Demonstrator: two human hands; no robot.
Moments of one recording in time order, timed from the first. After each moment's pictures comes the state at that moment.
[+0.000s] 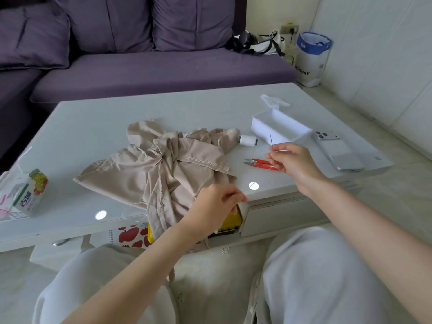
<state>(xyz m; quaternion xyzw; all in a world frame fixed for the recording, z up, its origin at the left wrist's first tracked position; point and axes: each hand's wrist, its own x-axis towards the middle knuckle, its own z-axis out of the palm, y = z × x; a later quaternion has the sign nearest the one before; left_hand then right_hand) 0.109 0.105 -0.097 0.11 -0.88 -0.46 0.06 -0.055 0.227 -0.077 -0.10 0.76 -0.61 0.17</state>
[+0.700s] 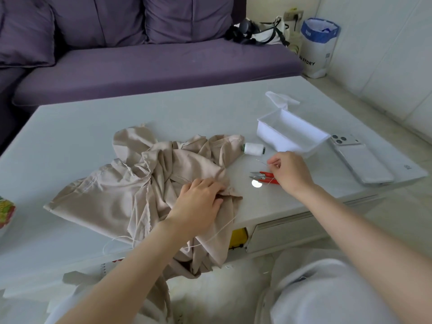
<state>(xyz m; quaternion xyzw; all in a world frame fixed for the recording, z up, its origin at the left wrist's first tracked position) 0.053 0.039 -0.130 0.12 -0.98 -0.16 0.02 -0.132 0.186 -0.146 -0.24 0.93 -0.28 0.02</state>
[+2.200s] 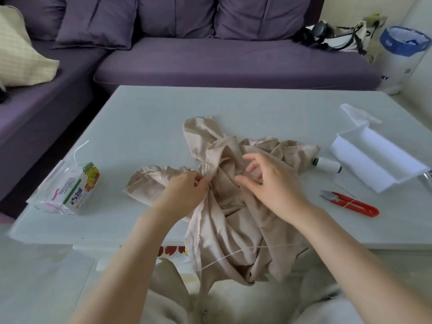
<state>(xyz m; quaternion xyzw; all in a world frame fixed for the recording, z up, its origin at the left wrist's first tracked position) 0.130 -0.062 -0.105 0.40 -0.85 -0.33 0.05 -0.015 0.065 -0.115 -0.50 0.81 -0.31 0.04</state>
